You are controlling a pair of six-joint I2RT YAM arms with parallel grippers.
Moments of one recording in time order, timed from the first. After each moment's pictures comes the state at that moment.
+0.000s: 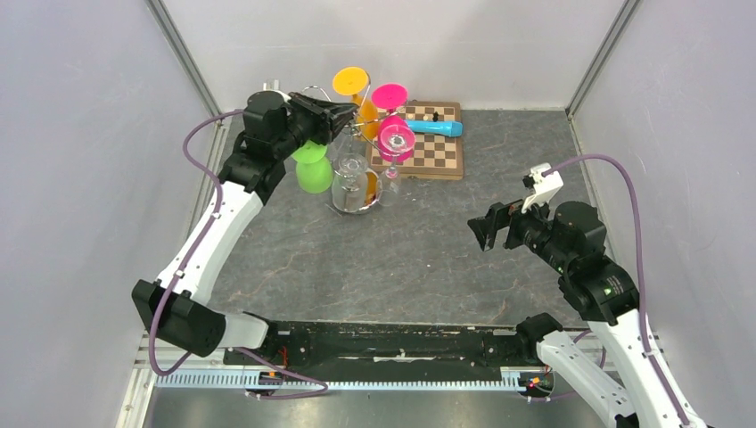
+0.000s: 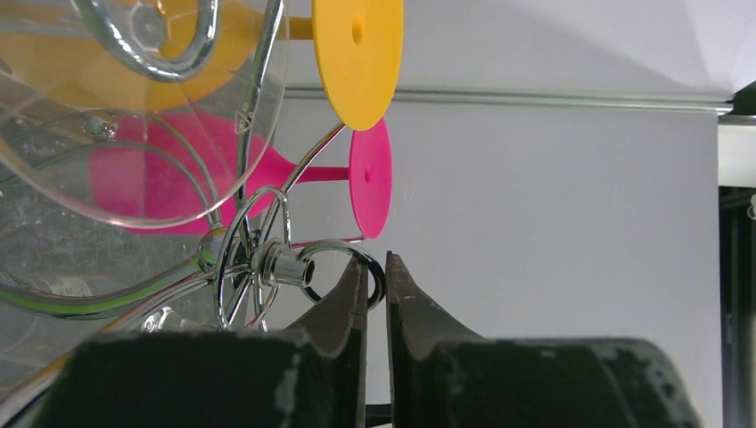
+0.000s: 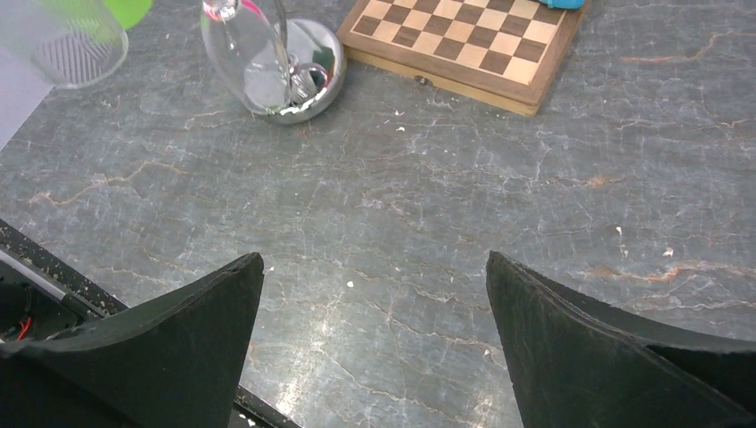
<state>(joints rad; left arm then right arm) -0.33 1.35 1.43 -0.21 0.21 -1.45 0.39 0.62 0.92 -0.62 -0.13 0.16</state>
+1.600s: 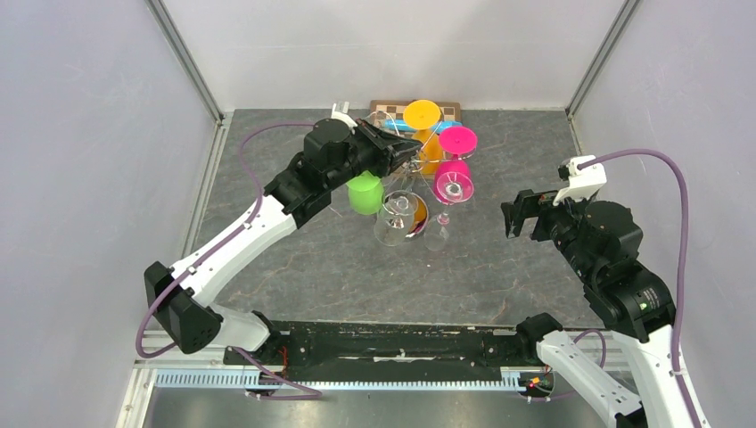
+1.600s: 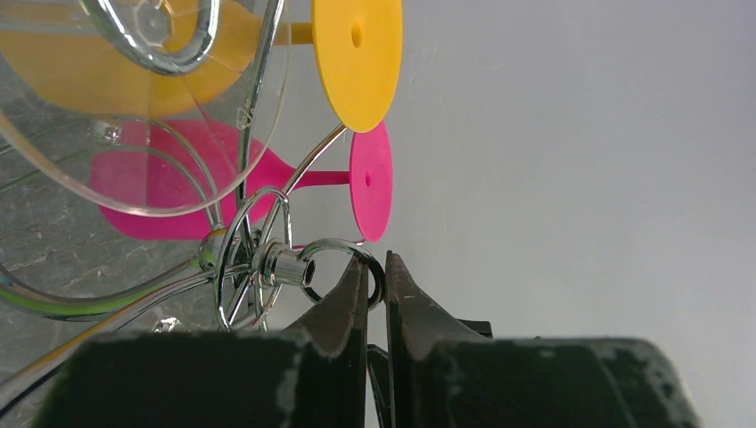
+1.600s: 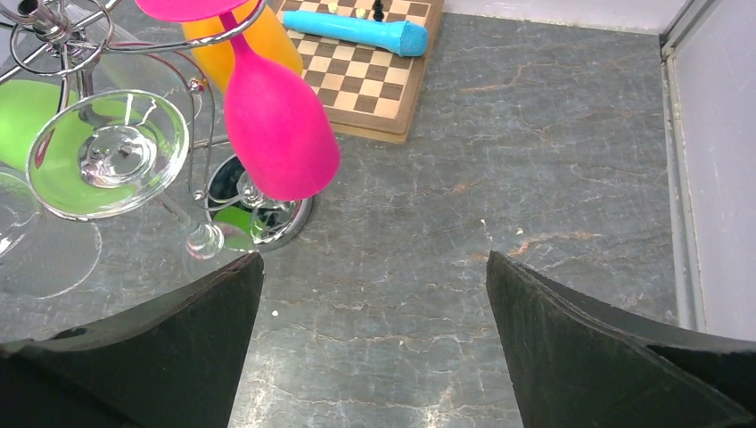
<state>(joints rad) -0.72 1.37 1.38 -0.16 0.08 -1.44 0.39 0.64 1.16 -0.79 0.17 0.11</state>
